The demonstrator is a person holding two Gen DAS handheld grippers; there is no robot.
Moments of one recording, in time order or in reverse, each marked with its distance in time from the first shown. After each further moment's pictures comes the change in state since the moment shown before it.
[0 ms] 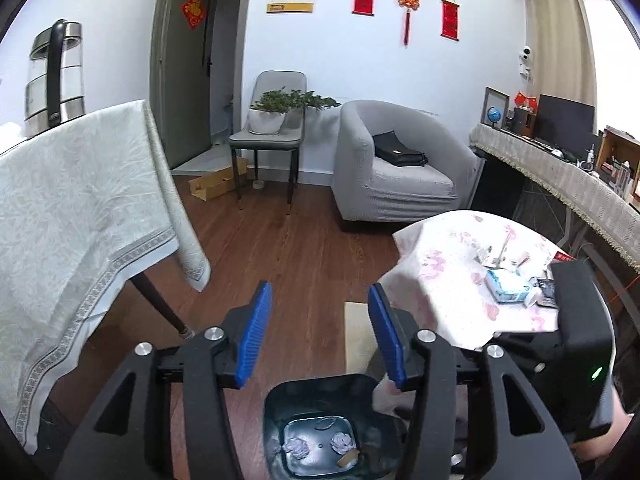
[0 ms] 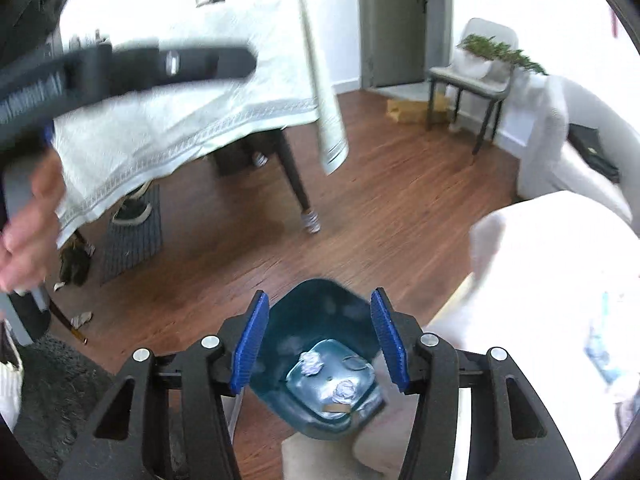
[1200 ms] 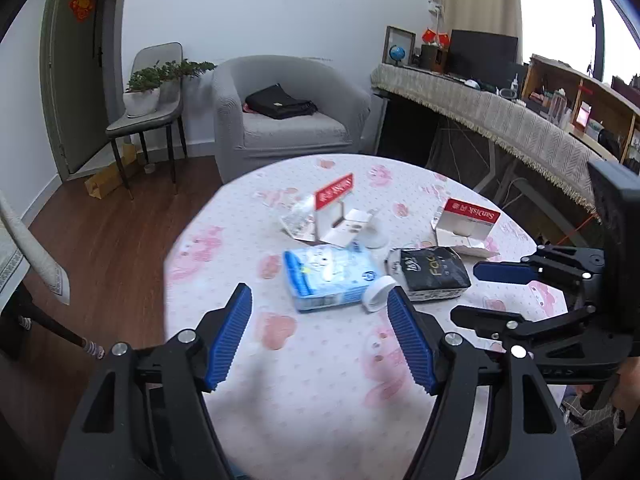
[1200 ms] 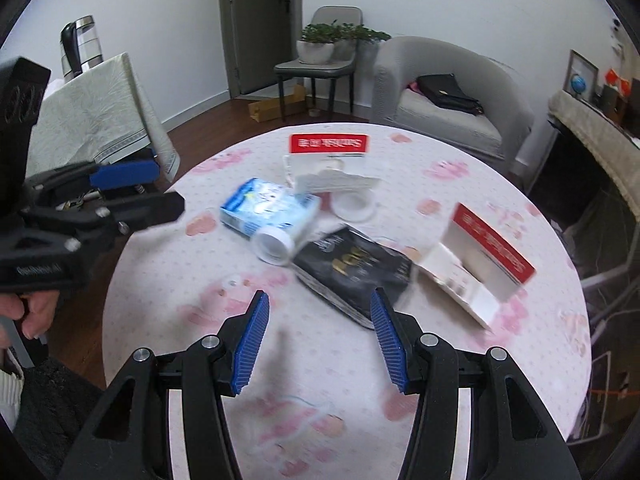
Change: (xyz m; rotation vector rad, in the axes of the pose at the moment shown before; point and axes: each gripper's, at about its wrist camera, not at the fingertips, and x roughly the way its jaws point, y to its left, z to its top) left arm 0.091 -0.222 -0.014 0.175 0.163 -0.269; right arm -0.139 -0.182 -0.113 0.256 -0.011 -0.315
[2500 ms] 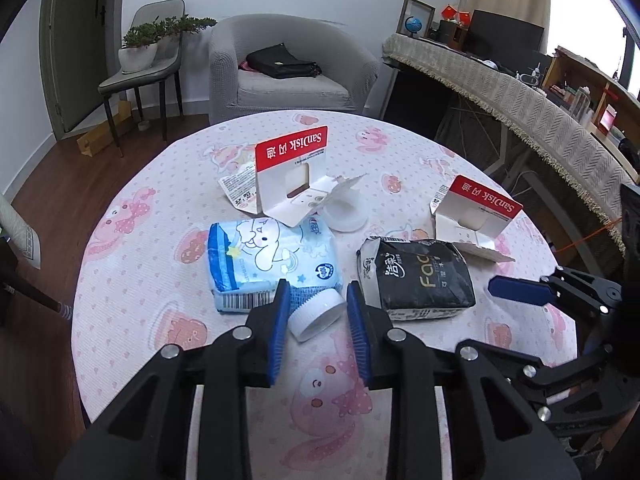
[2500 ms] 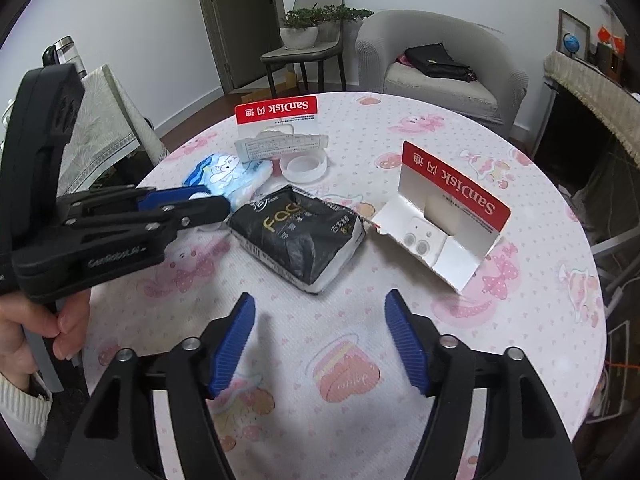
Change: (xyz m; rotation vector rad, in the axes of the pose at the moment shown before) left arm 0.066 -0.031 0.003 -0.092 0.126 -0.004; right arm 0.018 -0.045 -0.016 0.082 0.059 0.056
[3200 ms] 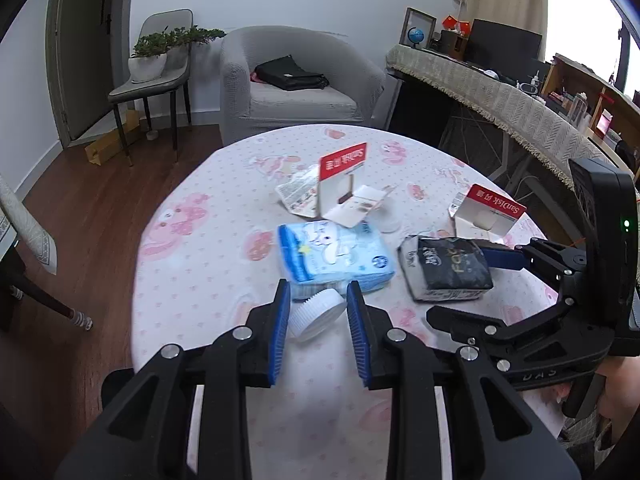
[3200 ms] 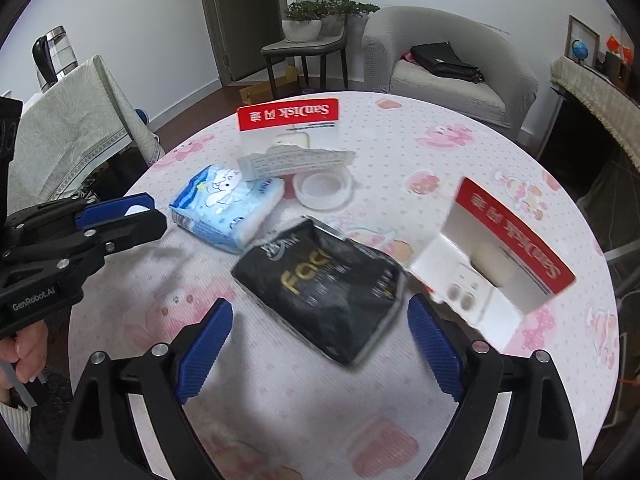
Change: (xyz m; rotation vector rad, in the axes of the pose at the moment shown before) left arm -0.031 0.038 -0.007 0.009 -0.039 0.017; right arm 0.034 0.023 0.029 -0.026 0.026 -0.025
